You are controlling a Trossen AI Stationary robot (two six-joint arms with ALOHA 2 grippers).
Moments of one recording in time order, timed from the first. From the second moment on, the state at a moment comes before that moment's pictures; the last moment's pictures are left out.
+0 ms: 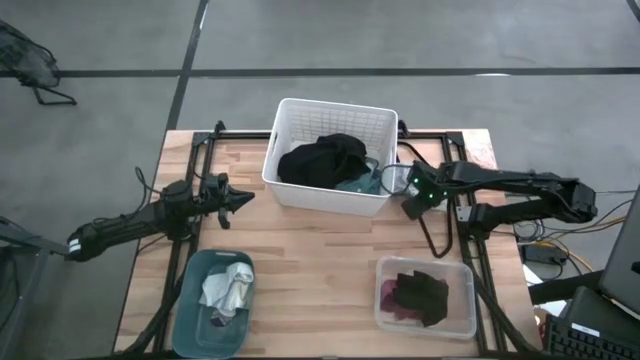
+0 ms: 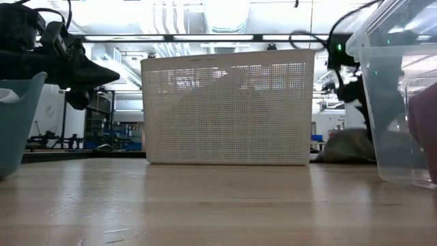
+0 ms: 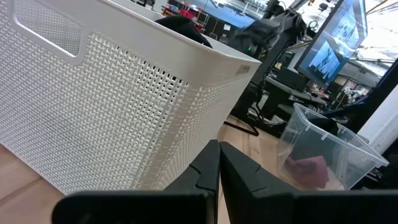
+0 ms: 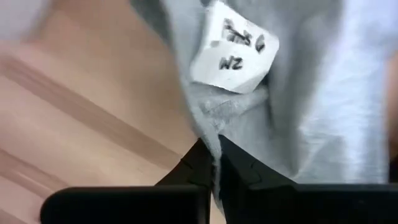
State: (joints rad) left arm 0.32 0.12 0.01 0.03 0.10 -0.40; right arm -0.42 1.11 0.58 -0.88 0.01 0.63
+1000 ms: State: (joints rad) left arm 0.32 0.12 0.01 0.03 0.10 -0.40; right arm -0.38 0.89 1.41 -1.26 0.09 0.71
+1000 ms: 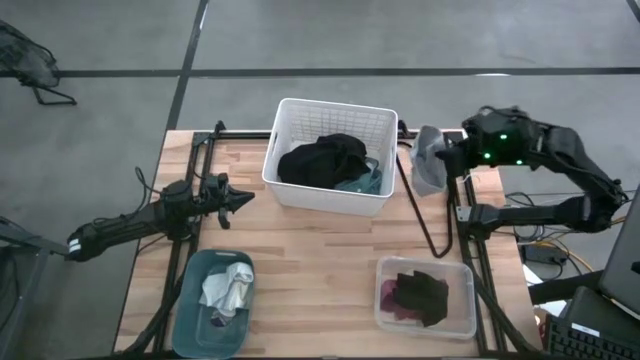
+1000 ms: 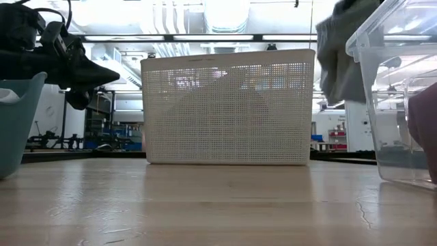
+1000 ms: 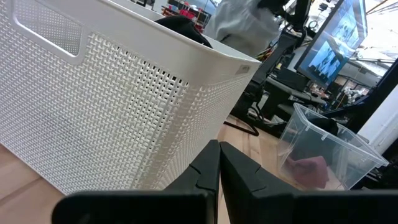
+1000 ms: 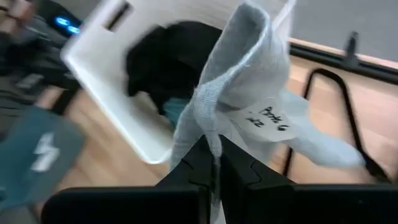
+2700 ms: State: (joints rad) left arm 0.32 0.12 0.01 0.03 0.10 -0.40; right arm 0.68 1.45 1.83 -1.54 -0.13 1.25
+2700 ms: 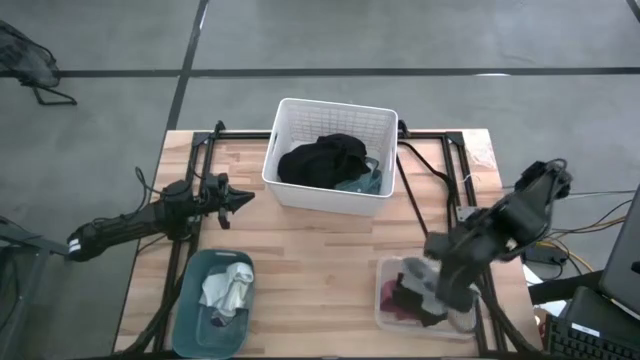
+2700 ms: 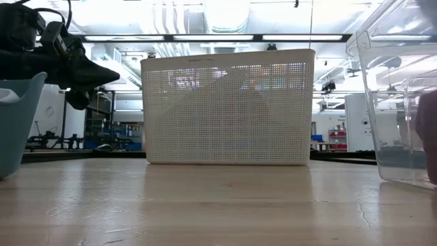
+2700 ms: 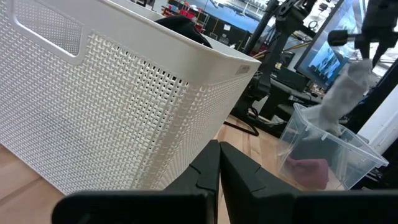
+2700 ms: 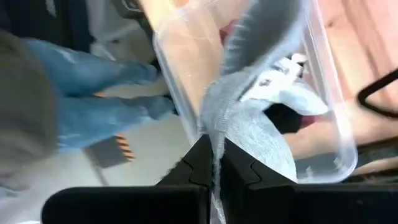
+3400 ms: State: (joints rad) left arm 0.32 0.12 0.01 0.03 0.10 -0.40; right arm 0.71 1.76 1.61 -1.48 -0.22 0.75
